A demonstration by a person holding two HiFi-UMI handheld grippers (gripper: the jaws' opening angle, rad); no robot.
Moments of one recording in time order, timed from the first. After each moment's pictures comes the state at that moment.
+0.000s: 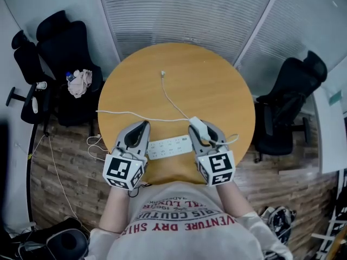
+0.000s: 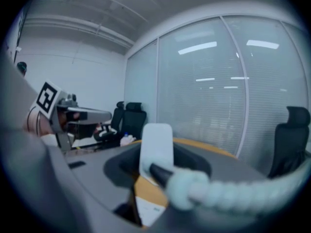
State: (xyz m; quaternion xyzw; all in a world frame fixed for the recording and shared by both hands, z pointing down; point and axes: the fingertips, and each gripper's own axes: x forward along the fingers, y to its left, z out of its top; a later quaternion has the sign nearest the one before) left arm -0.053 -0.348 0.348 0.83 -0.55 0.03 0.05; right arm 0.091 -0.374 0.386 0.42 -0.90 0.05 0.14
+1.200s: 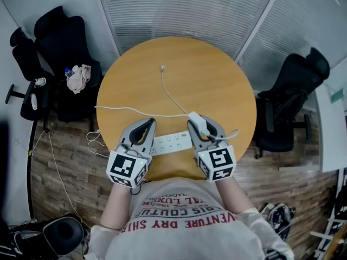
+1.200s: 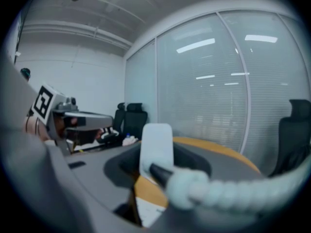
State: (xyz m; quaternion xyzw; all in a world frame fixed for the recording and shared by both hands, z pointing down) left arm -0.034 -0.357 0.359 0.85 -0.53 0.04 0.05; right arm 0.083 -0.386 0.394 0.41 -0.90 0.07 0.13
